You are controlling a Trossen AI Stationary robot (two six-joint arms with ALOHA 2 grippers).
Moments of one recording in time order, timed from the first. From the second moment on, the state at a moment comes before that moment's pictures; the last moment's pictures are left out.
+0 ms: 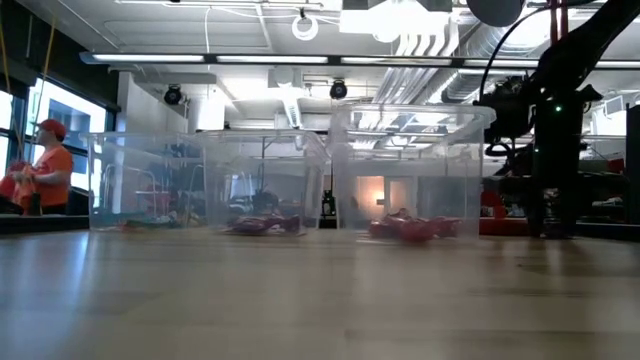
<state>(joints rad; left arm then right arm) 0.51 0.79 0.97 0.09 0.07 -0.36 -0.64 1.26 0.46 -0.67 0.22 0.96</state>
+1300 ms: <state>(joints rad) 0.51 0.72 0.97 0.03 0.15 -0.28 -0.35 1.55 0.99 0.51 0.05 0.76</state>
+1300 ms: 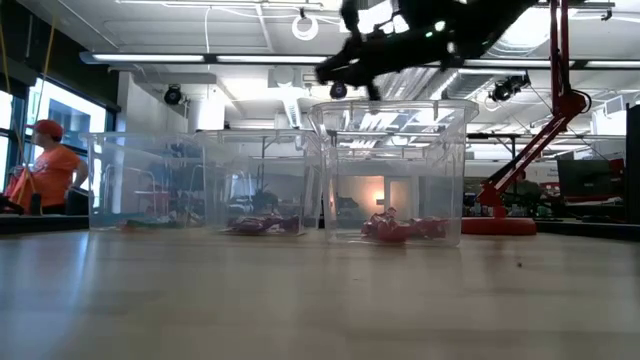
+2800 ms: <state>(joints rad) 0.51 0.63 0.97 -0.05 0.08 -0.14 0.13 1.72 1.54 -1.00 -0.14 0.19</state>
